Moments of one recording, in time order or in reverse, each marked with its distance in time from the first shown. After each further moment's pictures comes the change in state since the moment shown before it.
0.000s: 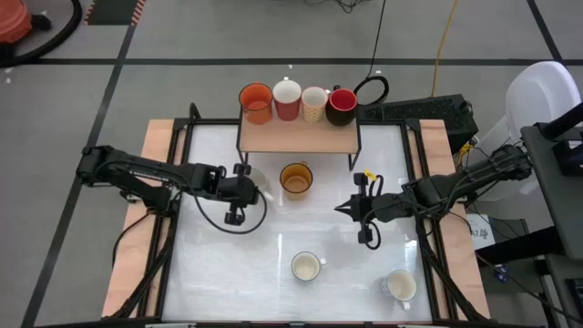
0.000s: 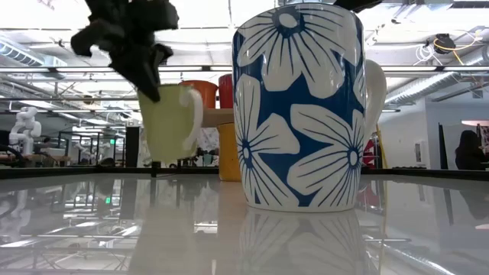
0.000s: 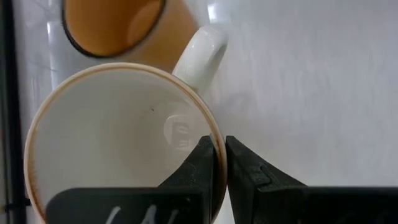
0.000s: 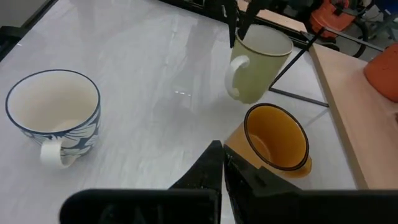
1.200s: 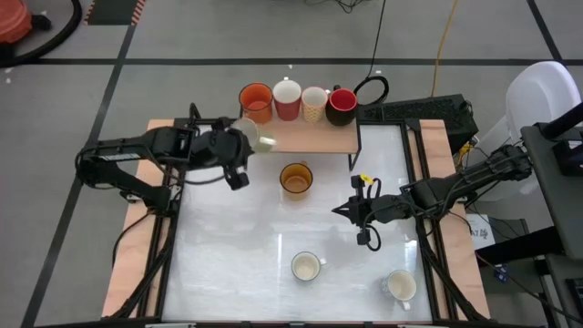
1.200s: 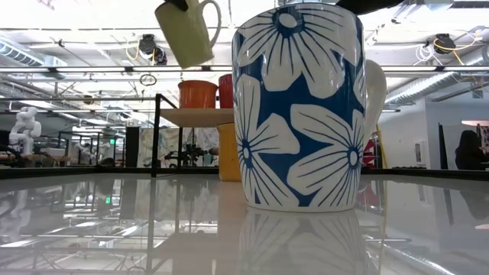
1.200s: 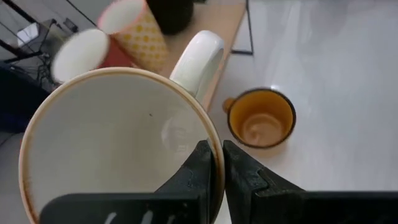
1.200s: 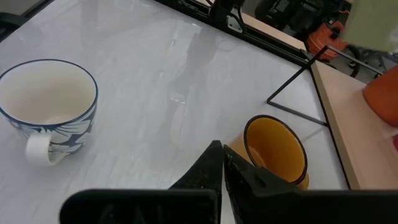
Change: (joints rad) left arm 0.087 -0.001 0.586 -0.314 -0.235 -0.238; right arm 0.000 -0.005 -0.077 0.125 0.000 -0.112
